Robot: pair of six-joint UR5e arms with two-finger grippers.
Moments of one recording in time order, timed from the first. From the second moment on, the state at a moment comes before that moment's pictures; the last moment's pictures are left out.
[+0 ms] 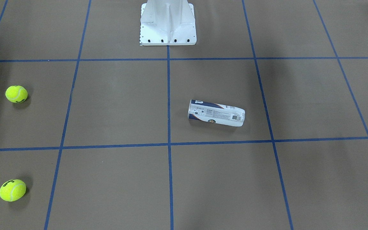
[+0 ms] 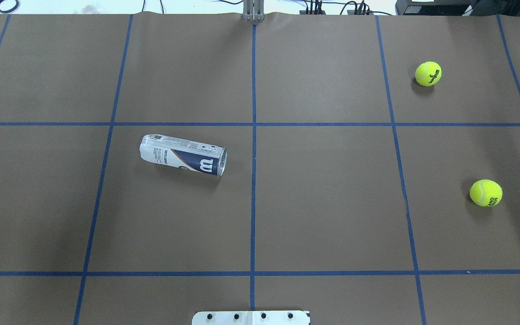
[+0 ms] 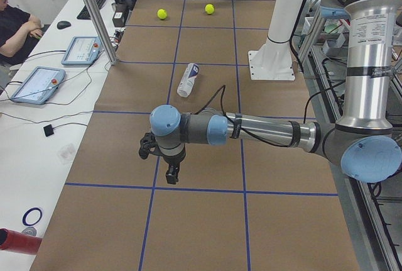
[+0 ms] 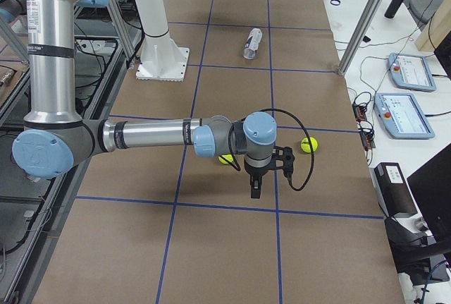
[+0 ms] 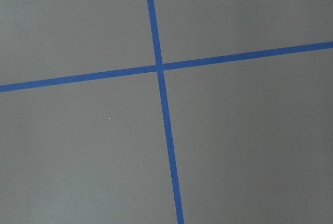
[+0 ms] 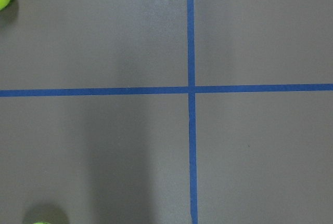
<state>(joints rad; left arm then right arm) -1.55 -1.54 -1.72 -1.47 -2.37 0.10 1.53 -1.62 1.71 -1.53 2.34 0.15</state>
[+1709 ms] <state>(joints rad) -1.13 -1.89 -2.02 -1.58 -2.31 0.07 1.53 -1.61 1.72 -1.53 2.35 0.15</state>
